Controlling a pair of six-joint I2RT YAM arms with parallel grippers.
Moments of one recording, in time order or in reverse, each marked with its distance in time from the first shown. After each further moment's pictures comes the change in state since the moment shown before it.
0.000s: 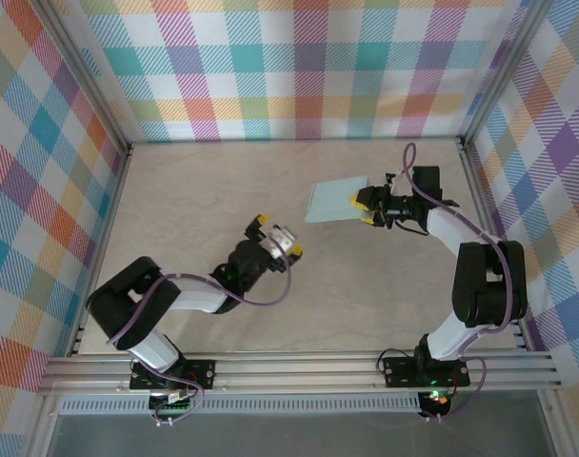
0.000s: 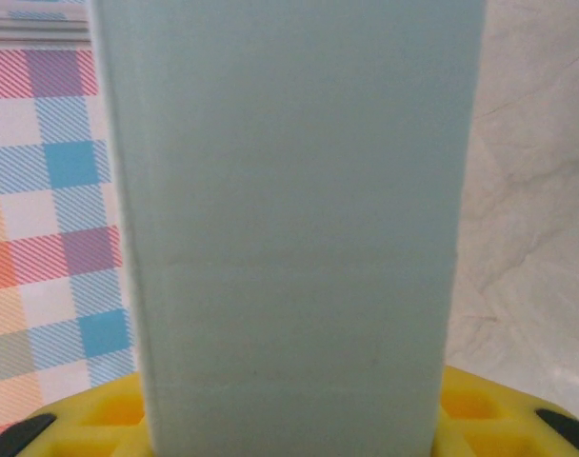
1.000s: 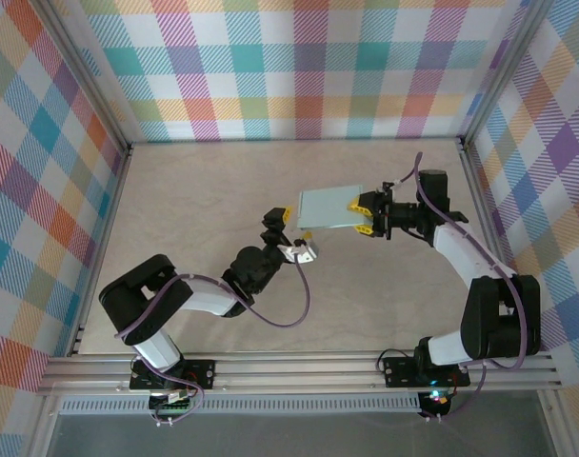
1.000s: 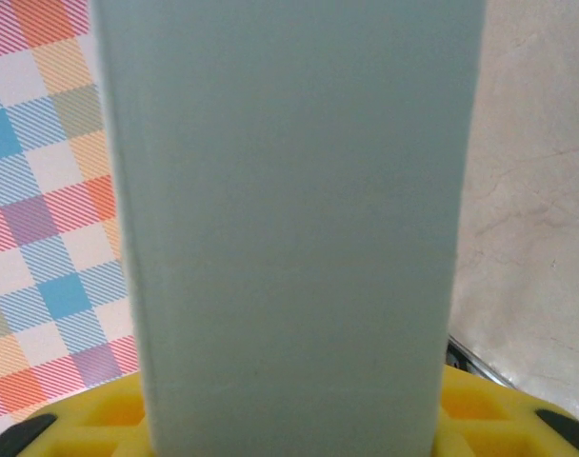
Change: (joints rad) left arm -0.137 0.091 0.045 0.345 -0.057 0.642; right arm 0.025 -0.205 -0.097 -0.005 -0.211 0.290
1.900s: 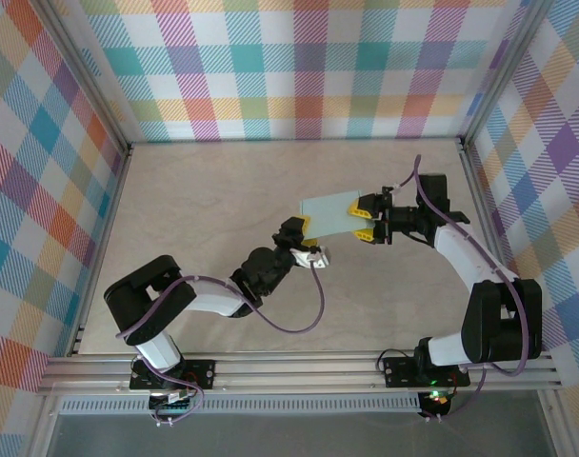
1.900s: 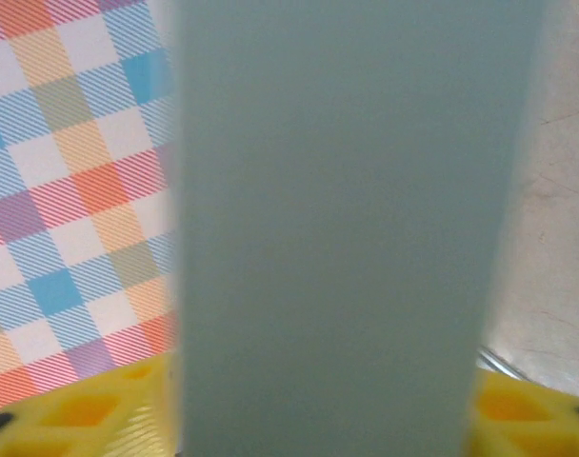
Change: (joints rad) left arm -0.065 0.006 0.074 -0.136 -0.040 0.117; right arm 0.005 -0.020 0.014 -0.134 0.008 -0.080
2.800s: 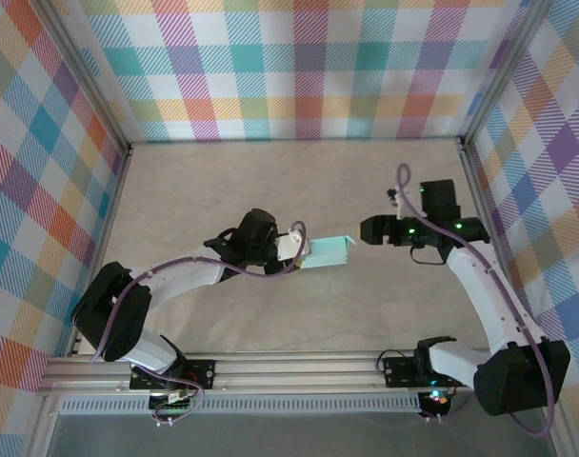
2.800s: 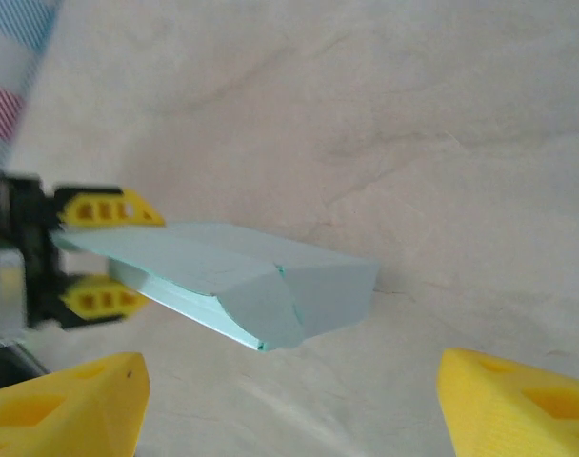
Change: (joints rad) left arm 0.245 -0.169 0.263 -1.228 0.628 -0.491; right arm 0.146 -0.253 0.093 -0.458 0.744 -0.948
